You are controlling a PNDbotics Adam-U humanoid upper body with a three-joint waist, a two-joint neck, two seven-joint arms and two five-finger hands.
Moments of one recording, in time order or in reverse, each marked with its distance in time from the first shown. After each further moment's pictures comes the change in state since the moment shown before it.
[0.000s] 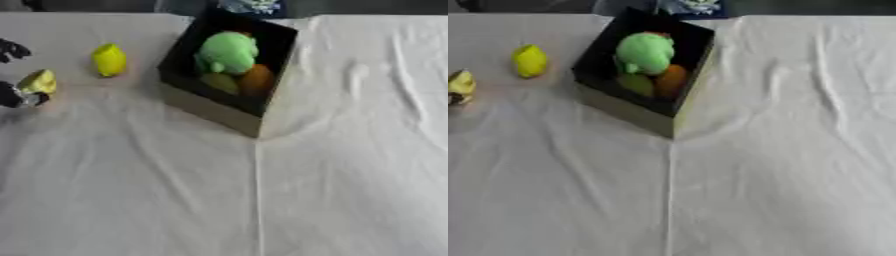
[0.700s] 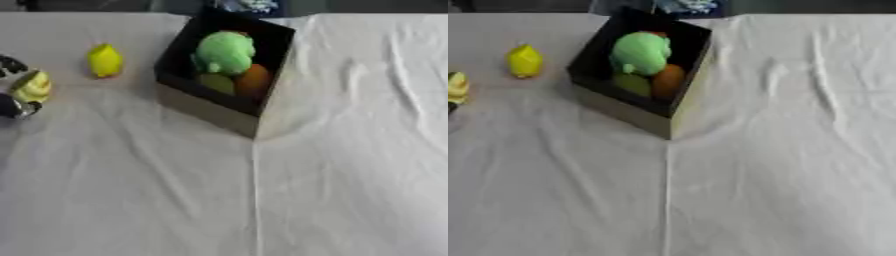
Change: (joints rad) left arm -0.019 -0.029 0.000 0.096 -0.074 0.001 0.009; right arm 0.005 0.003 -0.006 0.000 -0.005 0.002 -0.007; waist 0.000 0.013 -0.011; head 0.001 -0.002
